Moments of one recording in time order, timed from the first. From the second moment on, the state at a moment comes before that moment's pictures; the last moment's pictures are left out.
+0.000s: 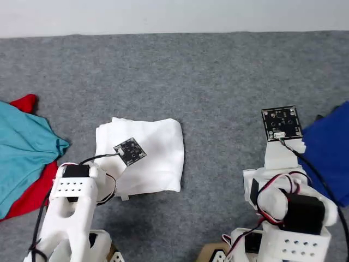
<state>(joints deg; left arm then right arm) -5.0 -34.7 66.9 67.3 -44.4 4.4 -61.1 29.5 100.4 11.6</state>
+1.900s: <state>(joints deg) -48.6 -34.7 30.6 84.2 -3.9 -31.2 26.8 -17.4 69.2 11.6</state>
